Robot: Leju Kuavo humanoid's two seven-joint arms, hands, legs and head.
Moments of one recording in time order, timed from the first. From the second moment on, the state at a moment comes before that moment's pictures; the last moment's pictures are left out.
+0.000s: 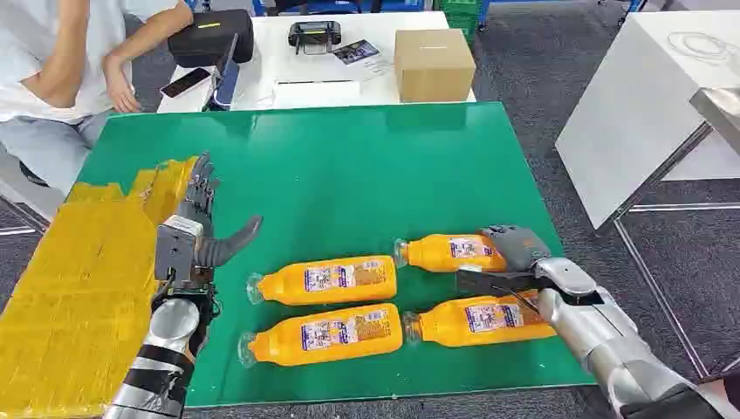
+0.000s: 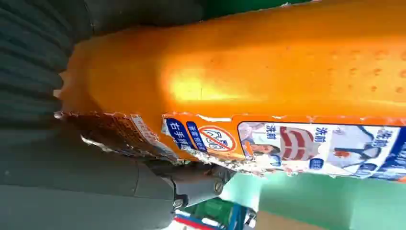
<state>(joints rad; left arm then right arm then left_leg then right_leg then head) -0.29 -0.11 -0.15 -1.32 -0.22 0.23 -0.45 -0.58 -0.33 0.59 -0.67 0.94 -0.11 -0.20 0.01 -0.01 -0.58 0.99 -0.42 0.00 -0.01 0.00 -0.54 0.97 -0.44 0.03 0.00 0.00</state>
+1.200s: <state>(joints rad) -0.34 -0.13 -0.38 -1.34 -0.15 0.00 -0.38 -0.30 0.14 0.18 -1.27 0.29 -0.18 -0.40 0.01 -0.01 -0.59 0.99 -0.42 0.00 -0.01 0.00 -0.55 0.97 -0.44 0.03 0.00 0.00</state>
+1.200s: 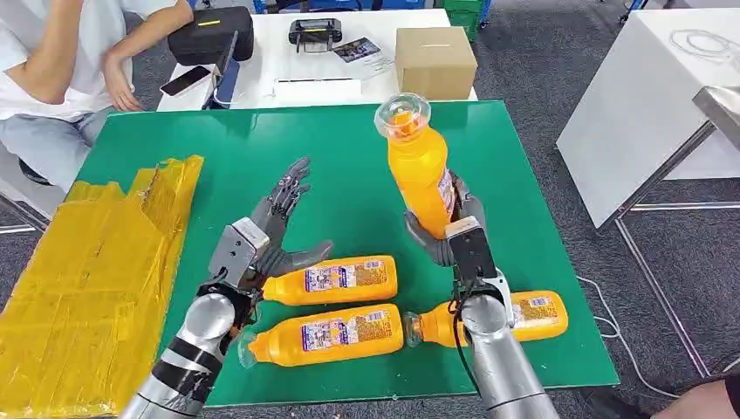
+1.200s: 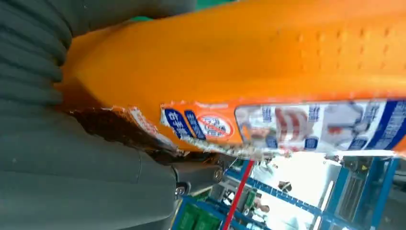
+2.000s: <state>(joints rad) -0.43 -0.14 -0.45 -1.27 -0.04 -0.09 -0.35 -0.39 0.29 0.39 -0.92 0.34 -0.14 -0.42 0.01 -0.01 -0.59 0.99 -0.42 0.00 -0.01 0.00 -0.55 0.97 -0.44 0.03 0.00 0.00</state>
